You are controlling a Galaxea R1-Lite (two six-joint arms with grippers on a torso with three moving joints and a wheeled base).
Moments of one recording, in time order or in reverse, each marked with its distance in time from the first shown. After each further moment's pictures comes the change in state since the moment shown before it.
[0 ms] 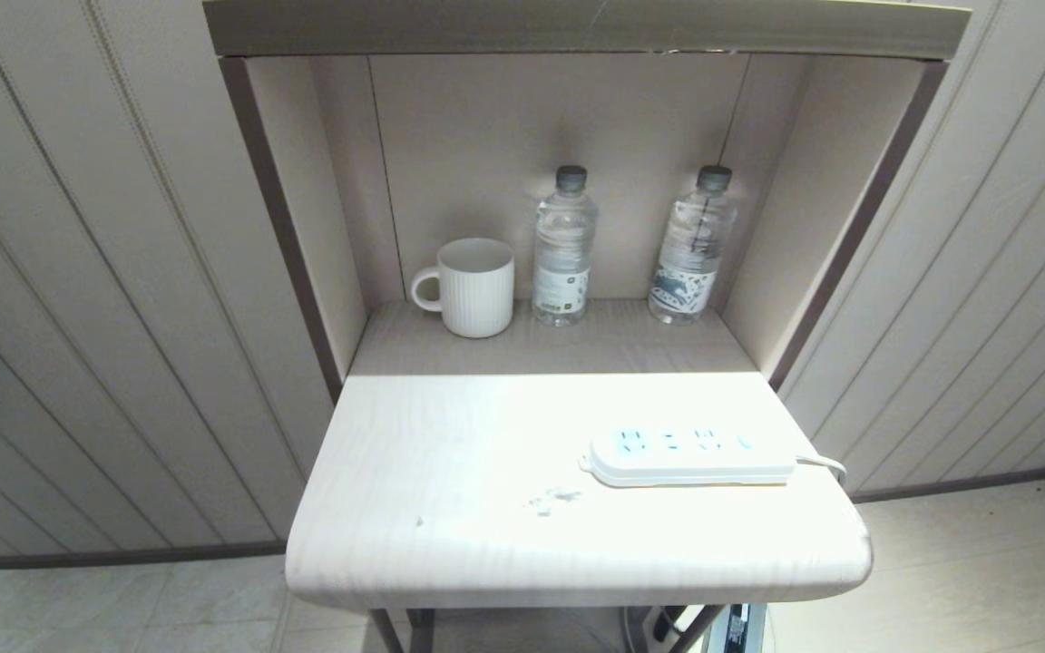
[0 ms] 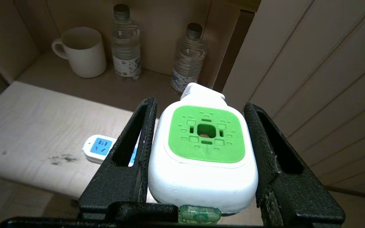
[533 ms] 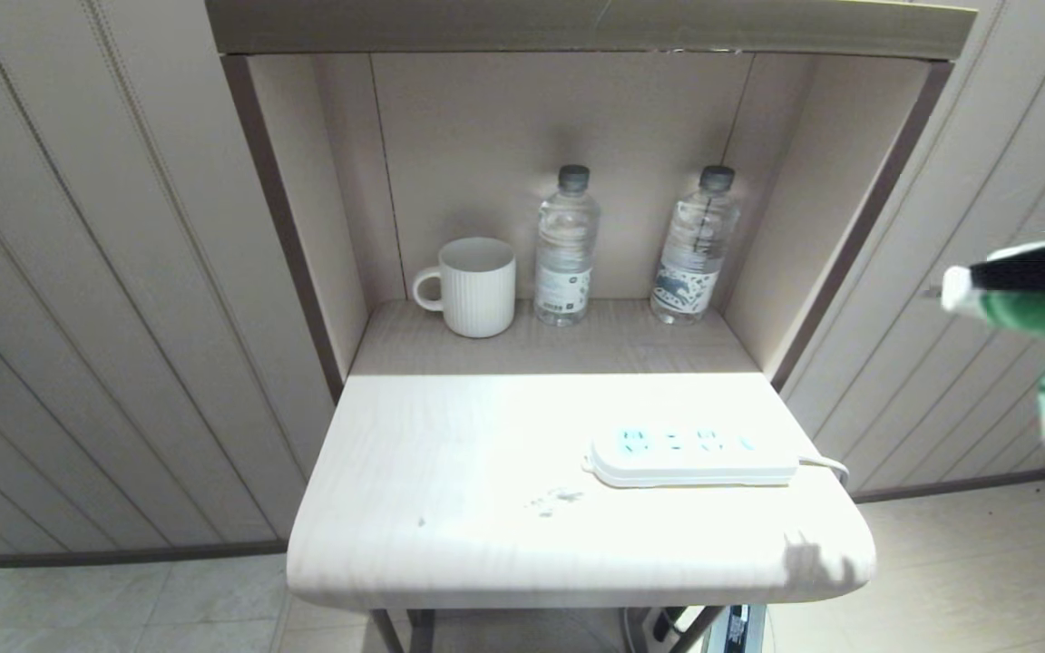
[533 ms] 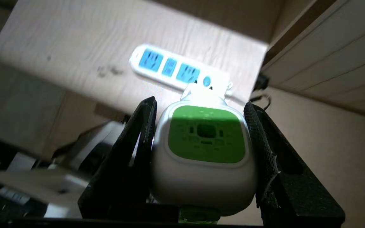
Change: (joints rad) left arm 0.000 0.000 0.000 0.000 0.000 0.001; right arm -0.010 0.254 -0.306 0.575 0.261 0.339
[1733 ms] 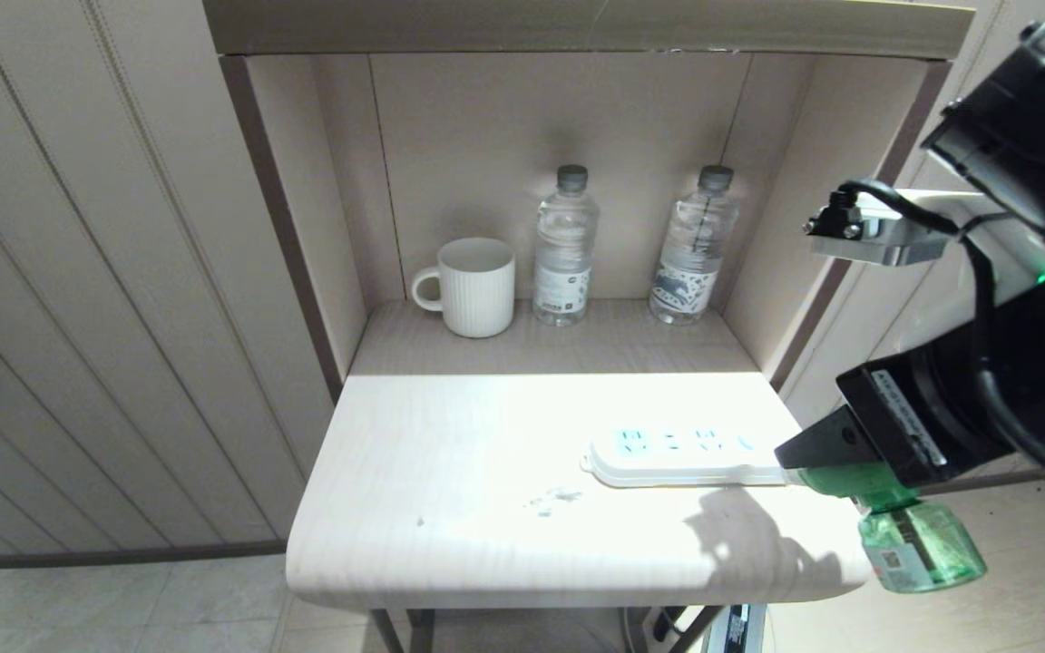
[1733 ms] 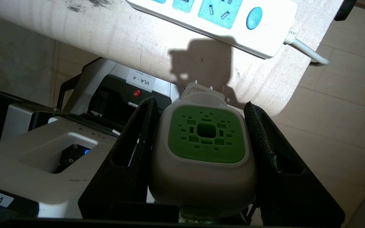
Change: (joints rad) left arm 0.000 0.000 0.000 0.000 0.000 0.000; right arm -0.176 0.195 0.174 0.007 0.300 0.032
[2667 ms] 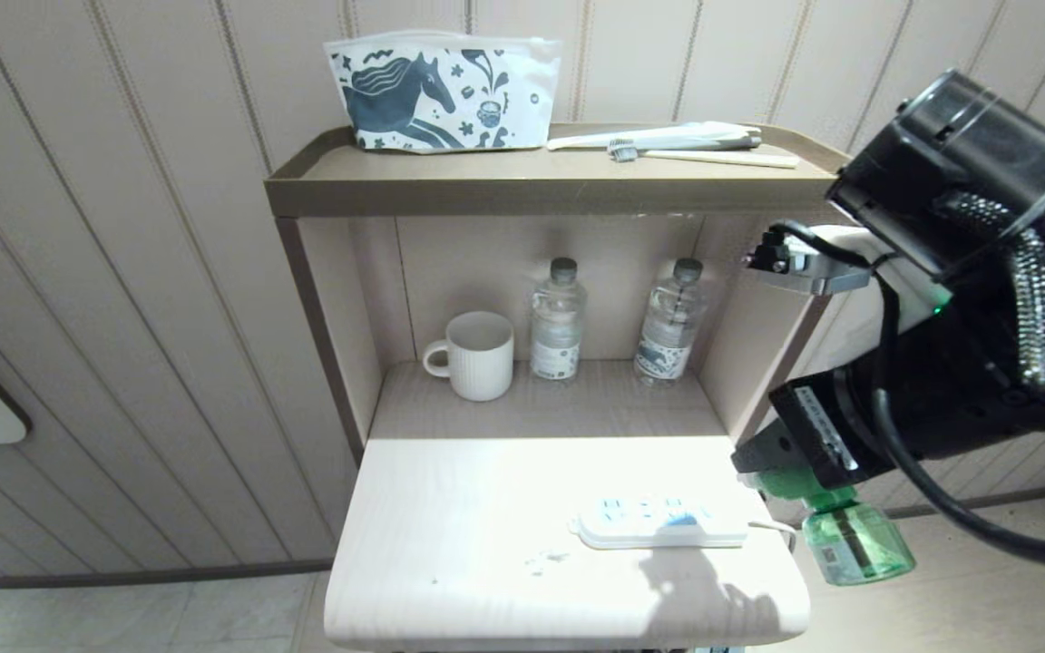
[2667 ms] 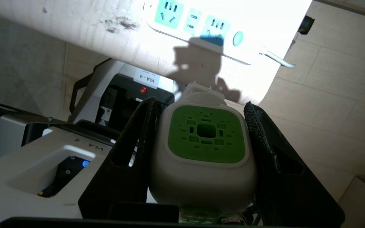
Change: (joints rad) left arm 0.000 0.000 0.000 0.000 0.000 0.000; right arm -0.015 0.049 0.080 -0.105 0.001 0.002
